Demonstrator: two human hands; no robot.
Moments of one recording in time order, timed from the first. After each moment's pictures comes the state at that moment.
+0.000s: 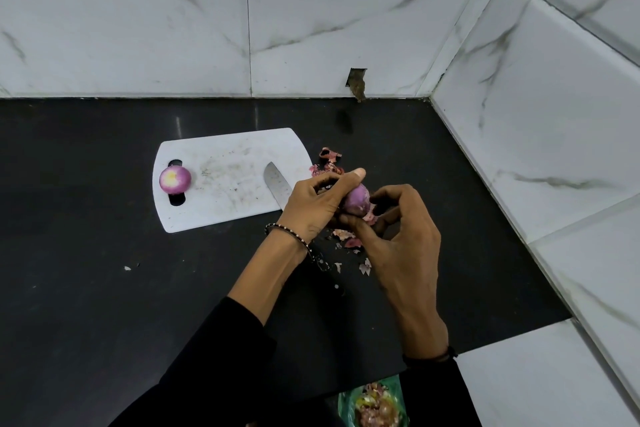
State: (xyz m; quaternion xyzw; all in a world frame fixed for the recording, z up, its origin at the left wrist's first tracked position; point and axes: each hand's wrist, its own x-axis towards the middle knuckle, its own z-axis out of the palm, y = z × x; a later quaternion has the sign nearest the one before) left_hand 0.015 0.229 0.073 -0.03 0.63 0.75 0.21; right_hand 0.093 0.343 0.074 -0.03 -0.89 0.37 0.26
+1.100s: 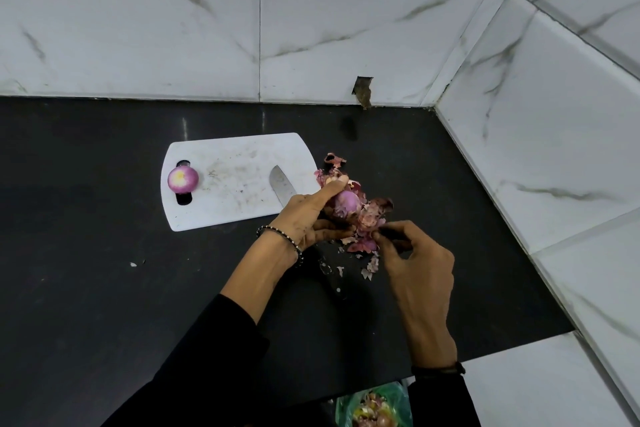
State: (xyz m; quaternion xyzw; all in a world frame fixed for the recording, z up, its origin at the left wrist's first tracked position) left_hand 0.012 0.215 0.070 -0.14 0.55 0.76 0.31; right_hand 0.109 0.367 0.047 -0.14 -0.92 0.32 0.20
